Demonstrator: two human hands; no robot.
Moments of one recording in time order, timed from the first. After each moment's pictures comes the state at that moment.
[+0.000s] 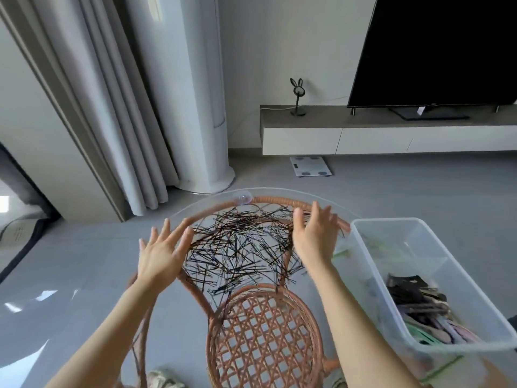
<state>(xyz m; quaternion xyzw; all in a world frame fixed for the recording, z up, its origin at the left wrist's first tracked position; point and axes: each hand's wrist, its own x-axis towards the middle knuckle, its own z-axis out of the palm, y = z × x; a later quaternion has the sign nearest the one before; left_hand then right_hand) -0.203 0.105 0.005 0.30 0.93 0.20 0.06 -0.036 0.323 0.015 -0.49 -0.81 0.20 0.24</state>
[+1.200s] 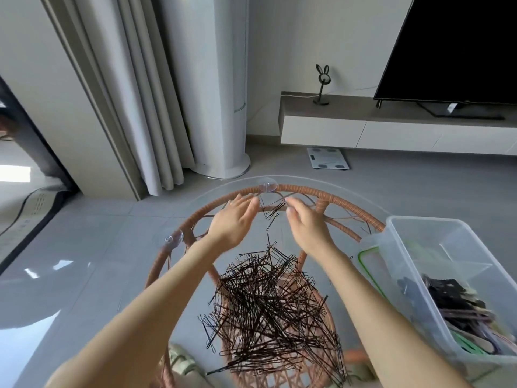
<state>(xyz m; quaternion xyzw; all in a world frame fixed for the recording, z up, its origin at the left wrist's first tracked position) -0.190 0.169 0.017 0.42 0.84 0.32 0.14 -0.069 0.293 0.020 -0.26 -0.88 0.35 0.18</state>
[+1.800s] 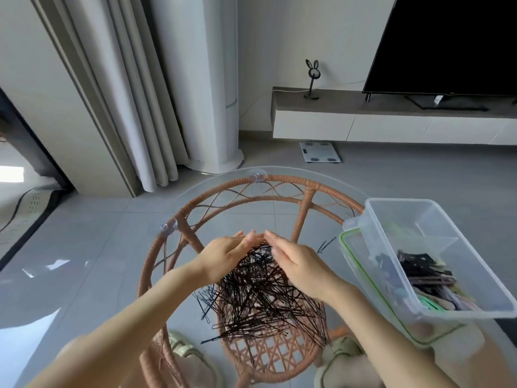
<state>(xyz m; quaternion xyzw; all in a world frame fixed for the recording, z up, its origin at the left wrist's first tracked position) -0.128 0.105 0.018 0.48 0.77 0.31 0.29 0.011 0.238 0.012 -0.15 -0.91 0.38 0.07</state>
